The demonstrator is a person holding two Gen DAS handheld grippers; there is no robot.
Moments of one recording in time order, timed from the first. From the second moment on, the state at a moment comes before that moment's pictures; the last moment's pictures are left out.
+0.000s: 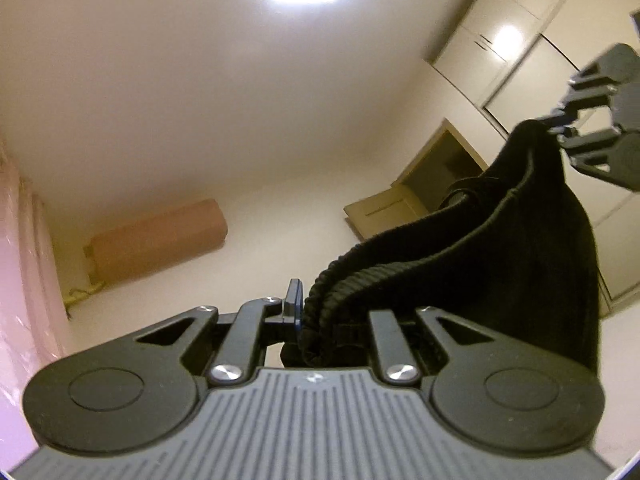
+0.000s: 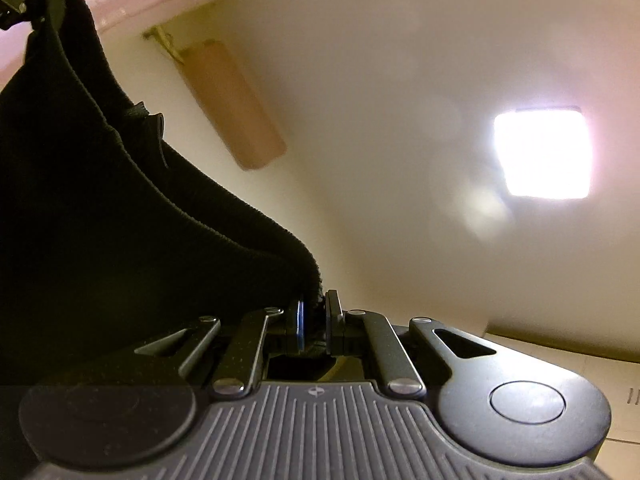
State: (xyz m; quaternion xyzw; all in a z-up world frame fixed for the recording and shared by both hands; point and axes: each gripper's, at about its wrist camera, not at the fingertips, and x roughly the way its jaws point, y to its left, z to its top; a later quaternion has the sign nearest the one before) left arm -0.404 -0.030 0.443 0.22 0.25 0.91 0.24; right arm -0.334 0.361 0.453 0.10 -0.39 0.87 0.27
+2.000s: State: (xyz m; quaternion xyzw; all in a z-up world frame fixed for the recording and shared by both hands) left arm -0.184 -0.061 -0.157 -0.58 -0.08 0.72 0.37; right arm 0.090 0.428 -0.158 -0.22 0.53 0.78 0.25
